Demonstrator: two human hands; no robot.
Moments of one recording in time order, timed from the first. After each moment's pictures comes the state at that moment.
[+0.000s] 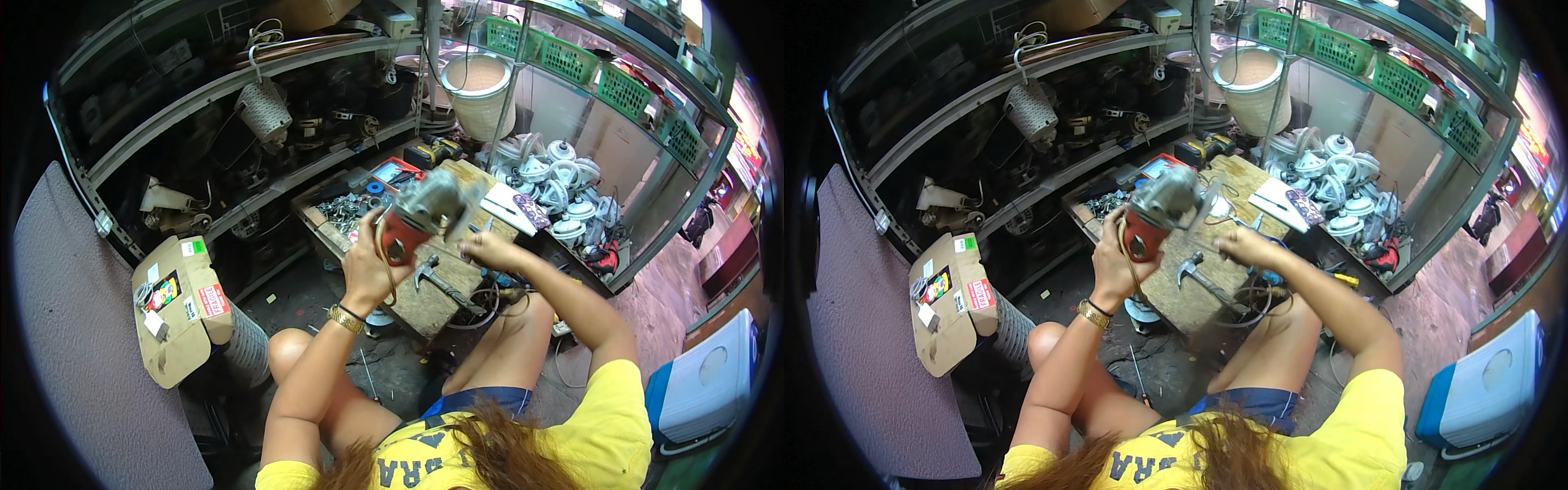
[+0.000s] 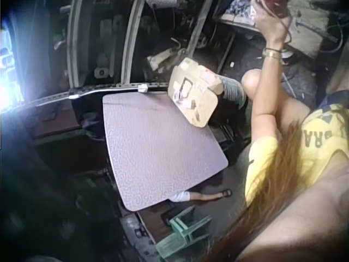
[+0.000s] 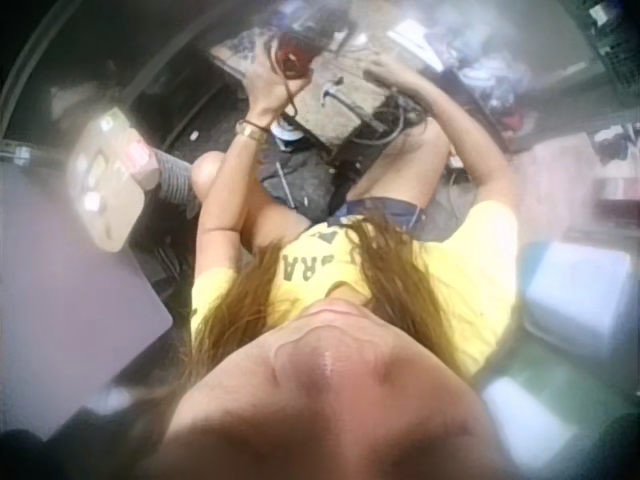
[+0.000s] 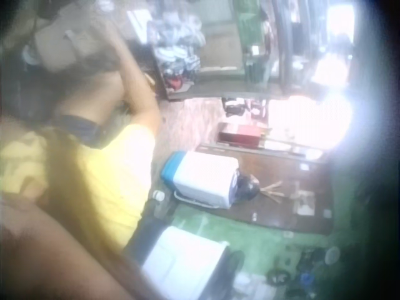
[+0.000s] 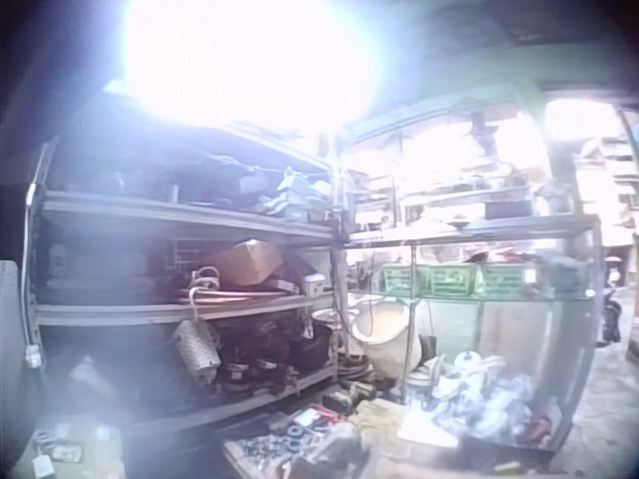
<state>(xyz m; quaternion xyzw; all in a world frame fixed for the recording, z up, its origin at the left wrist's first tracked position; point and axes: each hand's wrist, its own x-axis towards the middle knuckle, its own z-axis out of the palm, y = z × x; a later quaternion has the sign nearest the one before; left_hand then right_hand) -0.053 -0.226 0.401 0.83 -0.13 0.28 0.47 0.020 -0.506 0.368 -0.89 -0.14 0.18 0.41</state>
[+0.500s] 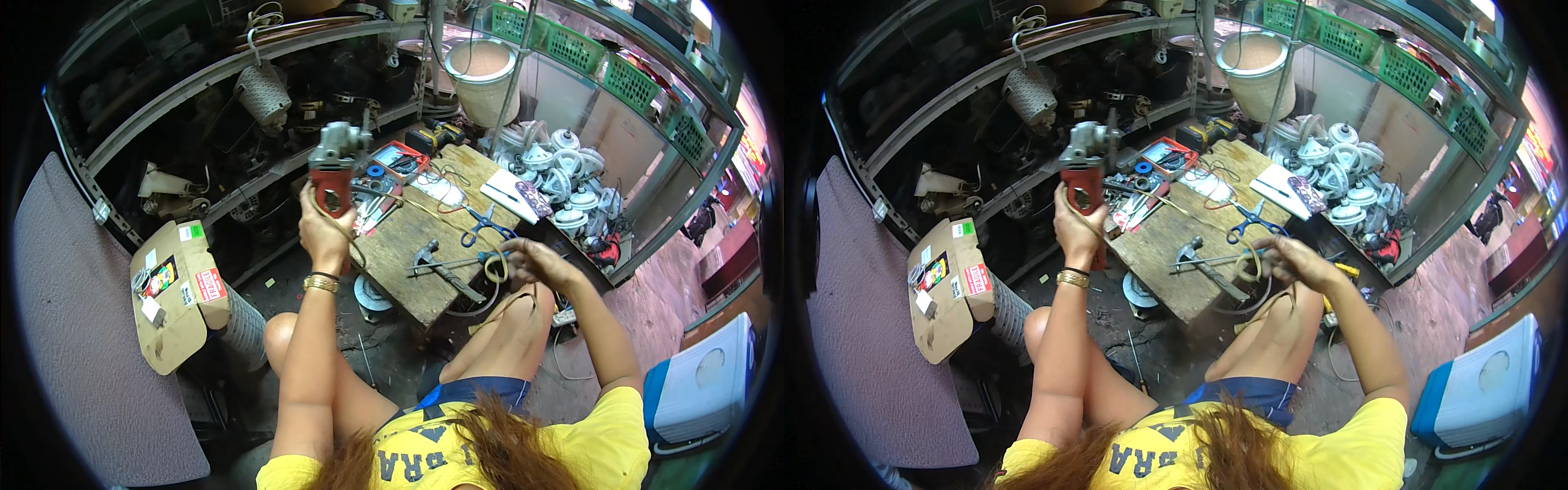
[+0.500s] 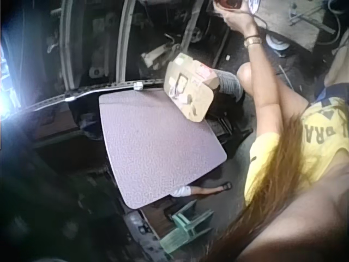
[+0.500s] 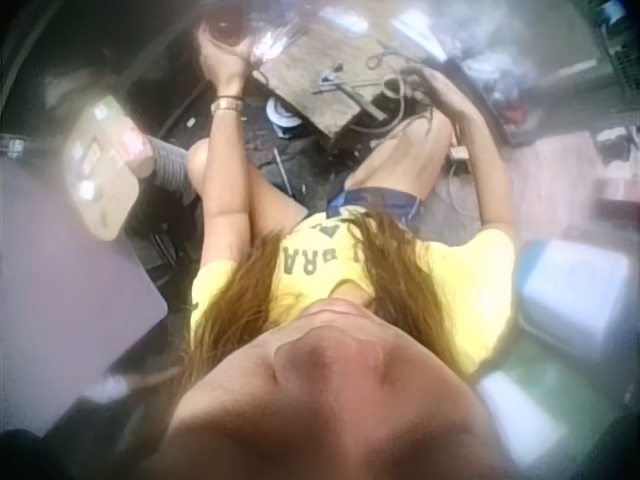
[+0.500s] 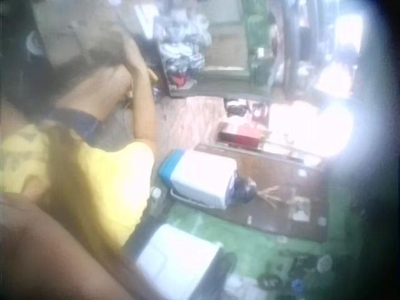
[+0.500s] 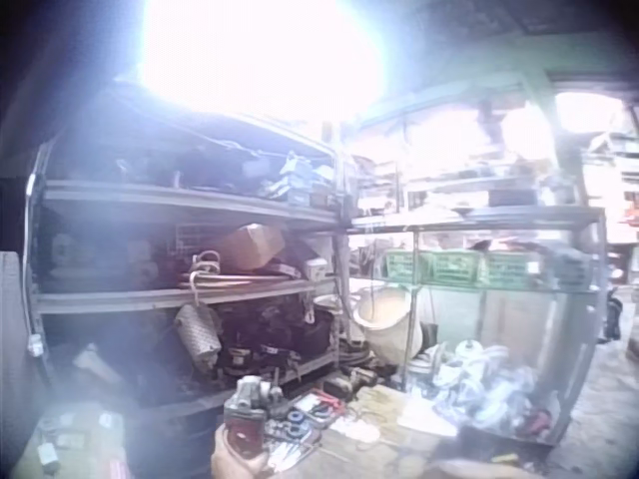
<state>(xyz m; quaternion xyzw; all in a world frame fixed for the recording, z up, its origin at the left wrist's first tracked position) -0.008 -0.191 0.384 0.80 0.09 0.36 0.48 -0.079 -0.576 0.404 -0.71 -0.11 0.23 0.66</state>
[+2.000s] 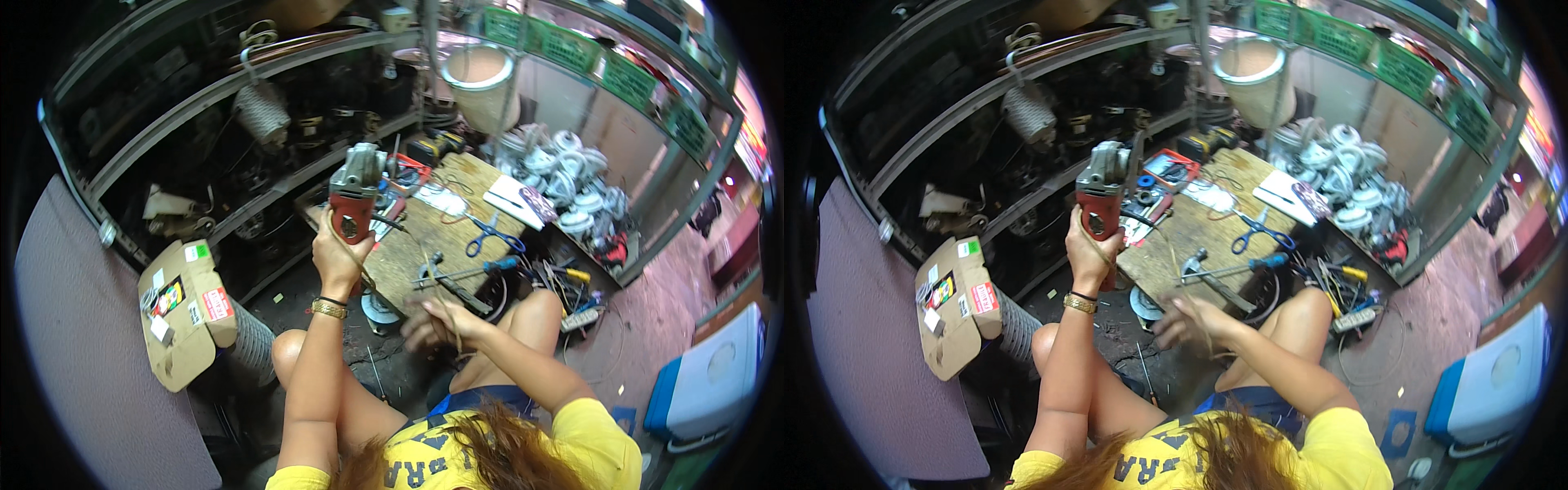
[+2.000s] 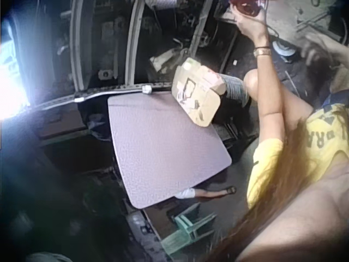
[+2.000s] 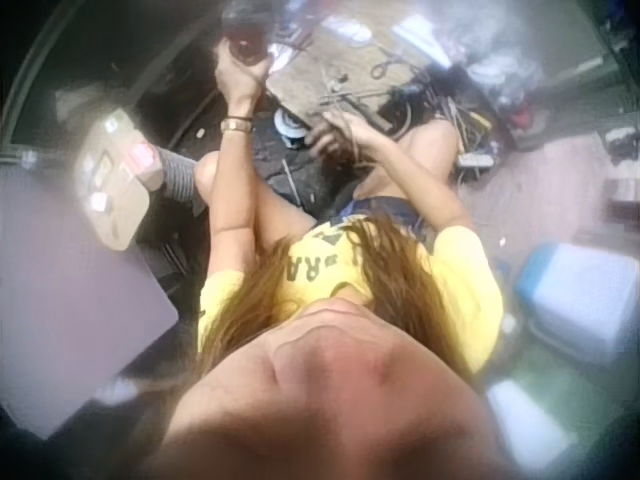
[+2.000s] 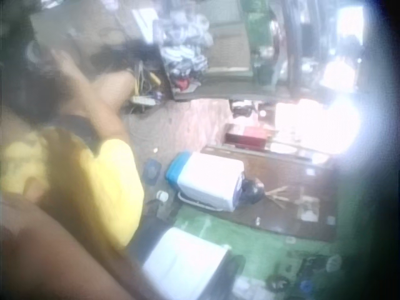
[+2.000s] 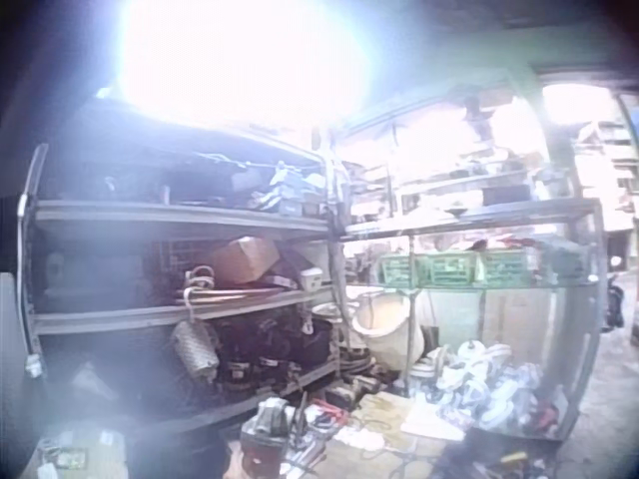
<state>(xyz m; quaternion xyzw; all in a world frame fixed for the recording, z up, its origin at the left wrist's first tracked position) -0.013 -0.193 0.382 0.81 -0.03 0.35 0.48 -0.094 -0.421 0.319 -0.50 -0.10 0.40 0.76</state>
